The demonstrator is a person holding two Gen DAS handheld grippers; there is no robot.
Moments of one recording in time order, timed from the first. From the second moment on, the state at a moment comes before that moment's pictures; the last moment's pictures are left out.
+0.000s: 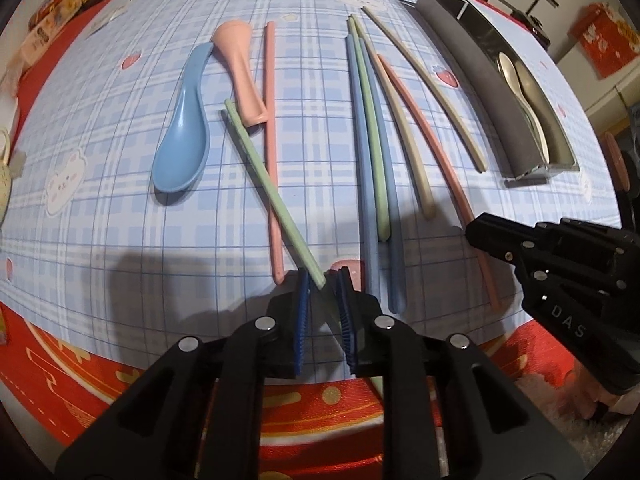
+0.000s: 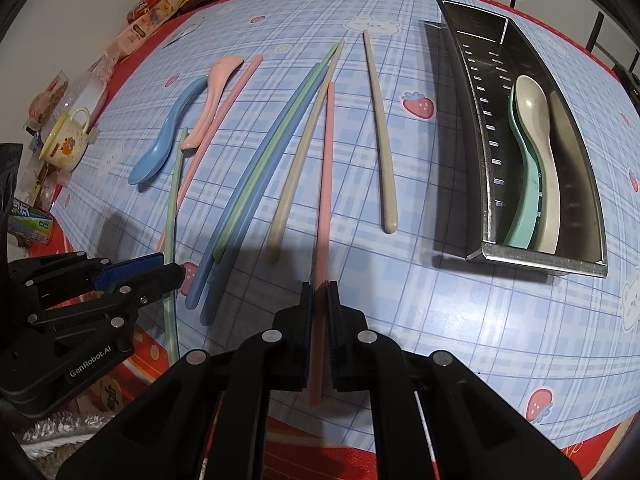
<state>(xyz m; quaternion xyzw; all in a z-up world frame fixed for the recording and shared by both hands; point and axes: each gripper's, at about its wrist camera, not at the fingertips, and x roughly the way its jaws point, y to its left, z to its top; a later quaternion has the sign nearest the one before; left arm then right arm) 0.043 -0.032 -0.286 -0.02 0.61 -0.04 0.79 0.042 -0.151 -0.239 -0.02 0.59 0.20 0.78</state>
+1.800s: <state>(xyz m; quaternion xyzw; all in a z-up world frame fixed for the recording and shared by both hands) 0.042 0.024 -0.231 -0.22 0.55 -0.09 0.80 0.047 -0.204 -0.193 0.13 0.52 0.22 0.81</state>
